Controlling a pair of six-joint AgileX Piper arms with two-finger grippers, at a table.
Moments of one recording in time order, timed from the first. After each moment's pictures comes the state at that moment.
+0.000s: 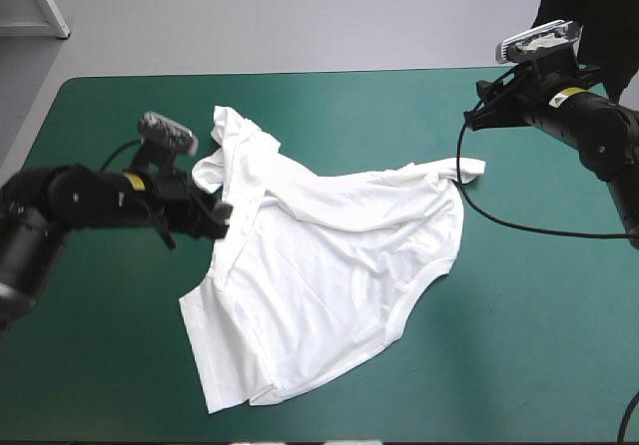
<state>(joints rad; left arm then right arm) -0.25 1.20 -1.22 -0.37 1.03 0.42 0.09 1.37 -1.45 0.29 0.57 -0.47</state>
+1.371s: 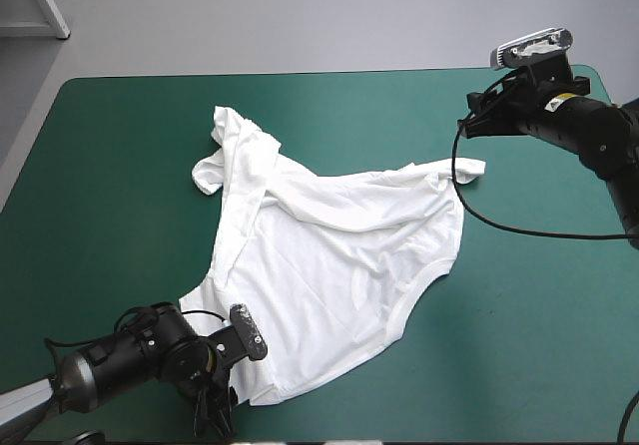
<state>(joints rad) -0.85 1.18 -0.58 -0.02 0.97 0.21 0.09 1.37 -1.45 0.36 0.64 -0.47</state>
